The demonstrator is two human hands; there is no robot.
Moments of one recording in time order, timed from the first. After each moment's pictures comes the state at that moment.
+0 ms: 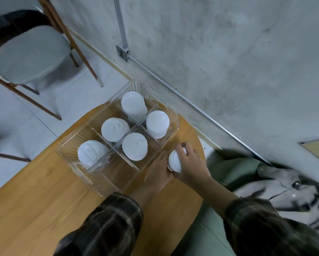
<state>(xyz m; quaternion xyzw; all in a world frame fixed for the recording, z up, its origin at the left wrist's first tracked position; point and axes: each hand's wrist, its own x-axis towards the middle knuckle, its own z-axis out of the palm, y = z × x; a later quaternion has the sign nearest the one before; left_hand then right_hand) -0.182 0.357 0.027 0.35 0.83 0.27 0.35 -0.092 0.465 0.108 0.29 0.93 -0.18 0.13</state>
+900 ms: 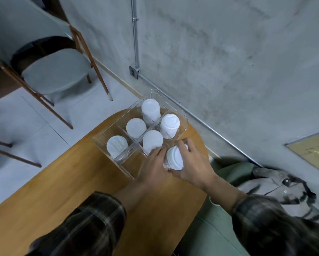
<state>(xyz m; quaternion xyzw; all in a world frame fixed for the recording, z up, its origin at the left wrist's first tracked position) -0.207 0.273 0.118 0.45 0.82 0.30 0.19 -0.091 0.396 0.199 0.24 0.95 -0.21 0.04</state>
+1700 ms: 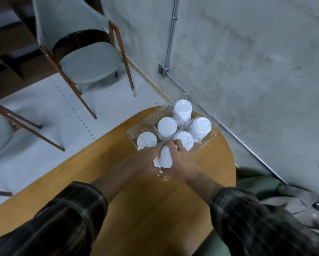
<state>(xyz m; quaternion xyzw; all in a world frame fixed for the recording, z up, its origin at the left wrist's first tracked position) -0.315 0.178 0.147 0.47 0.79 0.20 0.34 -0.191 0.313 0.168 0.19 0.95 -0.23 0.10</state>
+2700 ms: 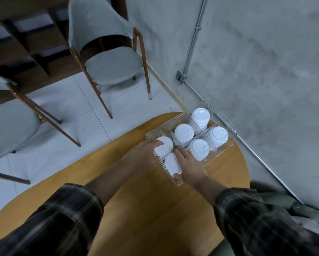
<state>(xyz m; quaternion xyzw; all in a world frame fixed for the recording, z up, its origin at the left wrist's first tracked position) -0.348 0.126 0.185 0.38 0.86 0.21 0.27 -0.211 0.306 0.151 0.11 0.97 -0.17 0.17</state>
